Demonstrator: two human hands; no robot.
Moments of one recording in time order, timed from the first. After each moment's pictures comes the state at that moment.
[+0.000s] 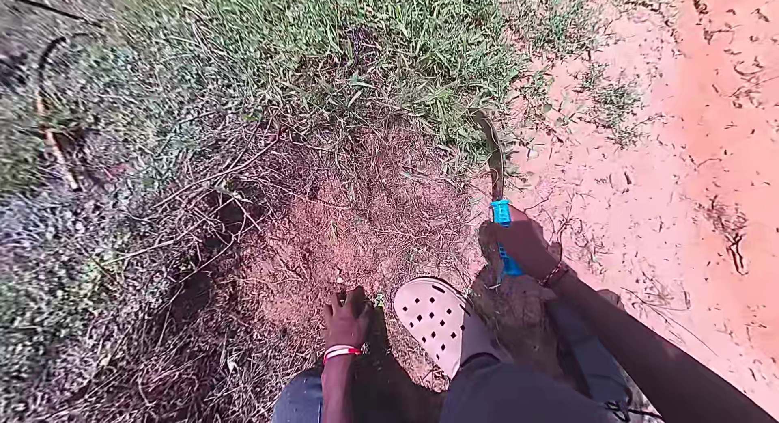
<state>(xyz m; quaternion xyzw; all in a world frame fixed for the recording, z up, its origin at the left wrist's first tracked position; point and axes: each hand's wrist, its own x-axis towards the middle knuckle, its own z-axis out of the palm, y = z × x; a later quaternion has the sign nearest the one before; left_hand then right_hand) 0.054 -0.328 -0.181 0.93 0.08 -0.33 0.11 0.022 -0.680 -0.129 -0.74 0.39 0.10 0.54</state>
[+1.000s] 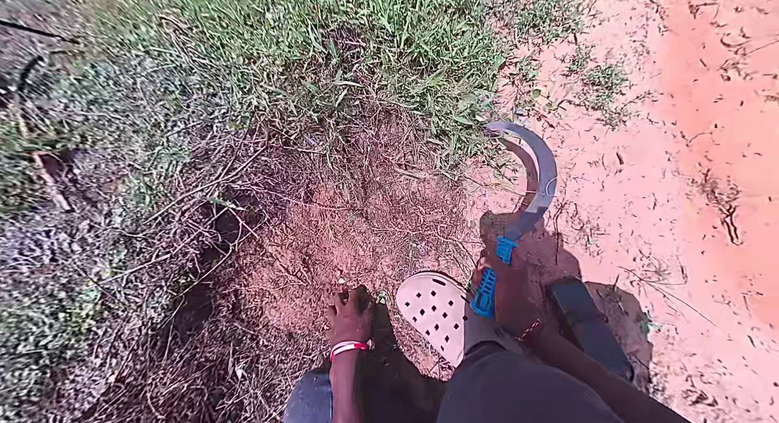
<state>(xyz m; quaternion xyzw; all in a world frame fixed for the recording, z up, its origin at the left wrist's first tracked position) 0.058 -0.334 -0.181 0.93 0.09 -0.34 0.09 -0.033 -0.592 -0.143 -0.43 0.47 -0.15 0.76</state>
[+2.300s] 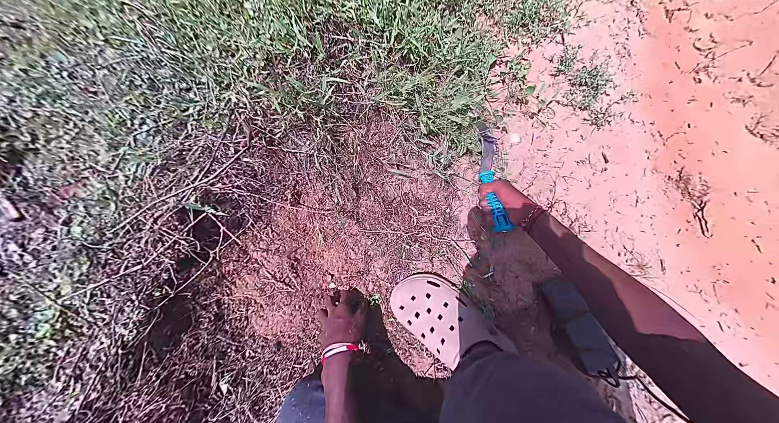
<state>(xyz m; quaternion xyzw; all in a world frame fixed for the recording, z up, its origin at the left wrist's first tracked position) 0.069 -0.340 -0.179 0.92 0.09 -0.37 0.05 0.061 -0.736 -0.183 -0.52 0.44 0.15 0.71</state>
